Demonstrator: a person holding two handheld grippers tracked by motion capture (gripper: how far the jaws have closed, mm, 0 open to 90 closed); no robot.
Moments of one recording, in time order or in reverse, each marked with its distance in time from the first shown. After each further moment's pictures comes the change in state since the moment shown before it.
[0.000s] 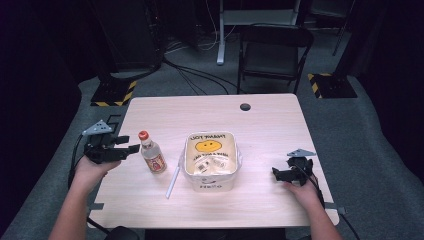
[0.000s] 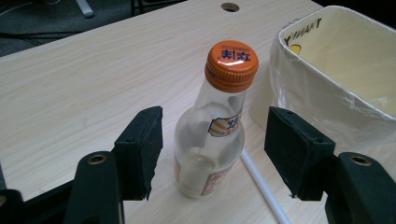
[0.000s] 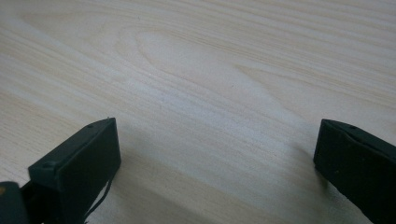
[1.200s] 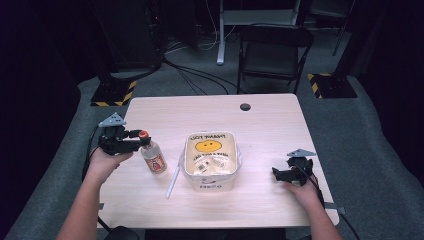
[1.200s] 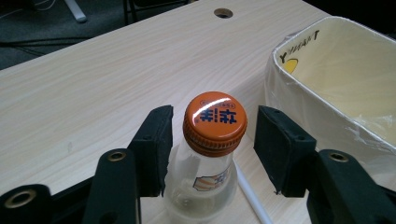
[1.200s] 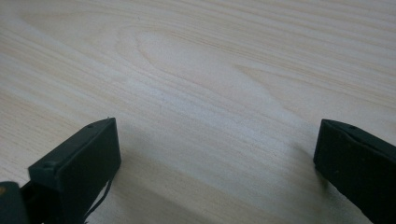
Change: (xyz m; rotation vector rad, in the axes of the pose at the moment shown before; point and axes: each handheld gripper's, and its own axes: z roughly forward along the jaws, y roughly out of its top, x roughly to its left) left arm -0.008 0.022 0.029 0.014 -0.003 0.032; right arm 0.000 0.000 0.000 0.000 0.000 0.000
